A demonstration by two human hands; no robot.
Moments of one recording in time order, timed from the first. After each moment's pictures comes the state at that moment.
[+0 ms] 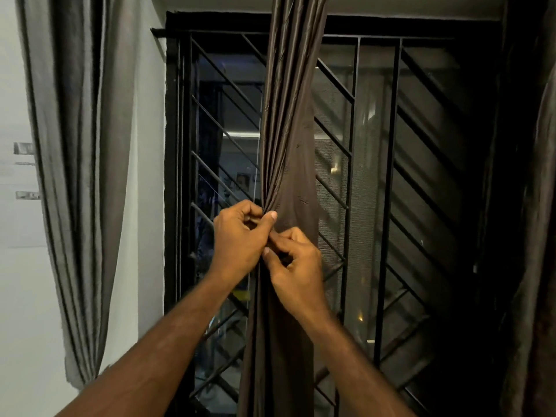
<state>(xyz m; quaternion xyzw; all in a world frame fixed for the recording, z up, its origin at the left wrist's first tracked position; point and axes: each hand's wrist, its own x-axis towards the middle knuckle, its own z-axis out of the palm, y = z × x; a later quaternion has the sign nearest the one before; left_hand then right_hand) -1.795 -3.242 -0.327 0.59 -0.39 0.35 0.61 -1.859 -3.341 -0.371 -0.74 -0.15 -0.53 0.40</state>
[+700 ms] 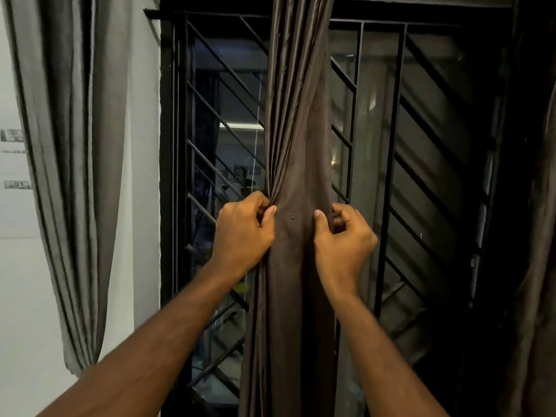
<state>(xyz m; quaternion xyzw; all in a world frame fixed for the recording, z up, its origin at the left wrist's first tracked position) -1.788 -3.245 -0.328 0.64 -0.40 0.48 0.45 -1.869 -3.379 -0.350 -0.64 0.08 -0.71 0.30</state>
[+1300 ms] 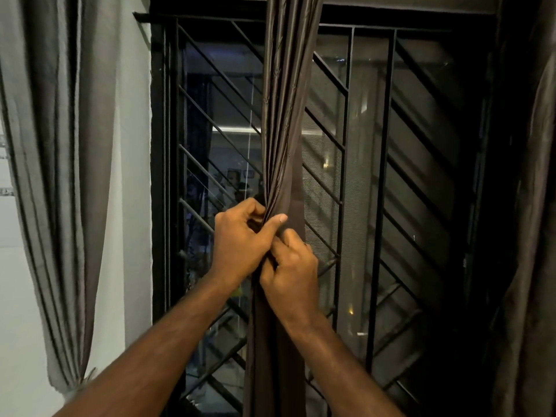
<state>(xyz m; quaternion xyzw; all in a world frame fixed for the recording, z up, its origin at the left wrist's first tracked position) -1.793 -3.252 -0.332 0.59 -0.42 0.41 0.55 -1.846 -3.339 -0.386 -0.75 -0.06 -0.64 0.15</state>
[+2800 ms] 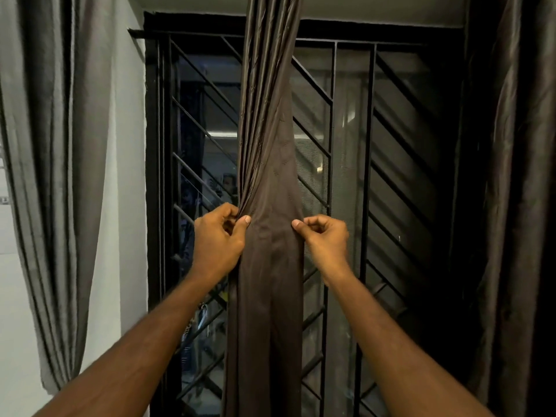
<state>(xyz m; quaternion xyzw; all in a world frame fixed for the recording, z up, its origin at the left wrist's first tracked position) -1.782 -3.240 -0.334 0.63 -0.38 0.42 0.54 -1.860 -3.421 -0.339 -0.70 0.05 -0.51 0.50</state>
